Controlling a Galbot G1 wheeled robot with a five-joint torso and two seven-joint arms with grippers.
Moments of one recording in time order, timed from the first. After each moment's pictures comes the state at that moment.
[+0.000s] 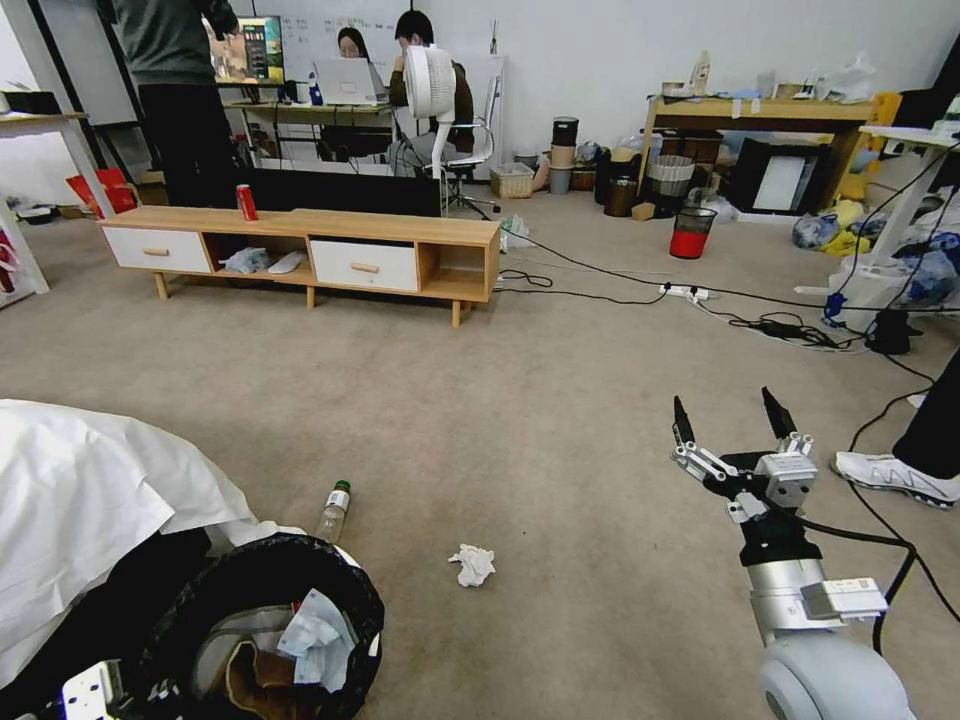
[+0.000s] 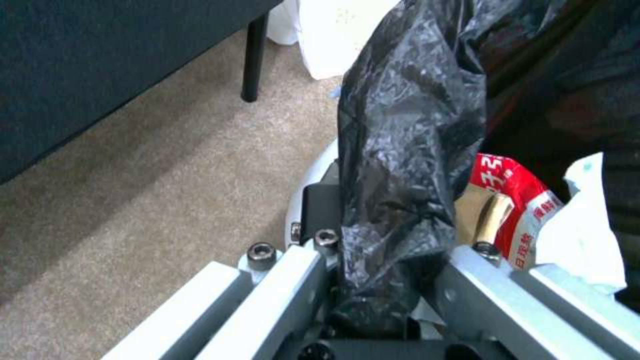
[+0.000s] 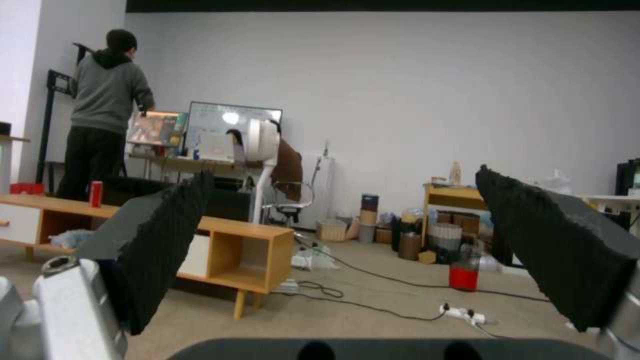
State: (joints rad) left arm 1.84 -1.44 -1.00 -2.36 -0.86 0.70 -0.32; right arm -1.39 1.10 0.53 2.14 0.26 0.23 0.20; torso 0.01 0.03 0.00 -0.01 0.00
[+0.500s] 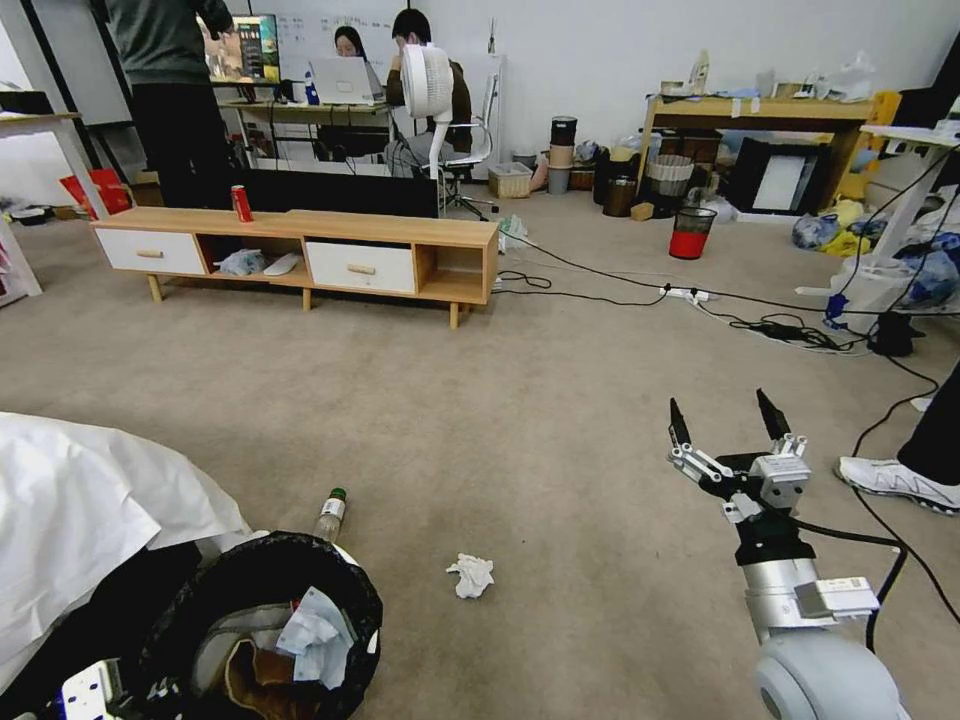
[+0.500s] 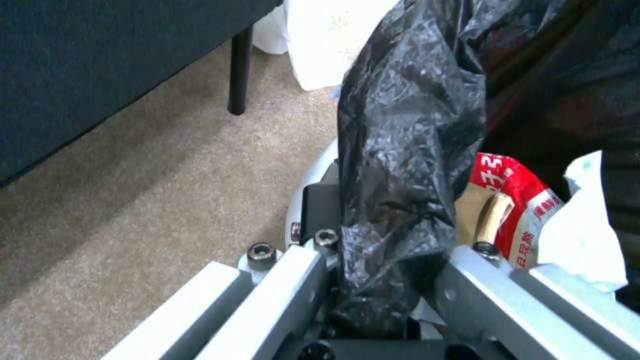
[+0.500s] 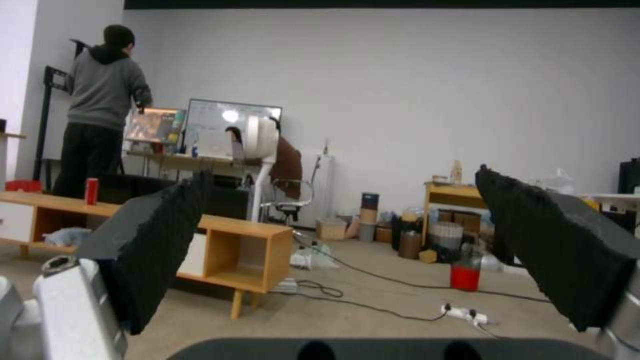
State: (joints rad) left arm 1.83 -1.44 -1.00 -2.35 -0.87 0.70 -0.32; right arm -1.38 1.10 0.52 2.11 0.26 0.23 0.20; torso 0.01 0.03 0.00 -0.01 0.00
